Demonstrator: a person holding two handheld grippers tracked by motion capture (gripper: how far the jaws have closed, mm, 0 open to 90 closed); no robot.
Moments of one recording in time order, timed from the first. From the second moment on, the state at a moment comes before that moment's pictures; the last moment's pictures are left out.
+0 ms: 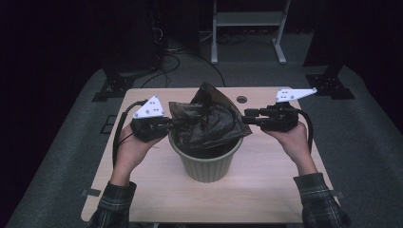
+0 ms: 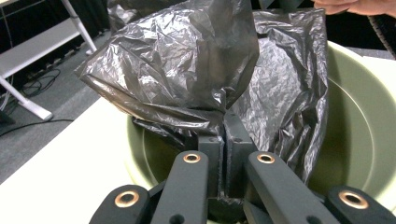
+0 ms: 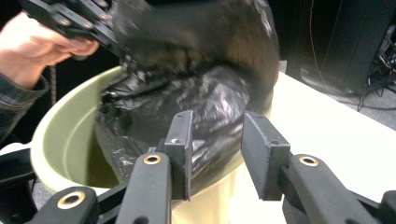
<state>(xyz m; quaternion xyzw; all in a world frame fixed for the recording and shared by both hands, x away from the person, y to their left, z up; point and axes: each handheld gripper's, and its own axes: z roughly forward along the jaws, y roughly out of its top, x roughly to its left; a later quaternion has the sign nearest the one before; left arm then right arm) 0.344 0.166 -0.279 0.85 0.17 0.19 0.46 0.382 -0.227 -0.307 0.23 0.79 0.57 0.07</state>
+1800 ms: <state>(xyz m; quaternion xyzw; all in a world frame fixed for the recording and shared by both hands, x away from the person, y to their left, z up) 0.355 0.235 -0.309 0.83 0.25 0.21 0.44 0.364 -0.229 -0.273 0.16 0.78 0.59 0.13</state>
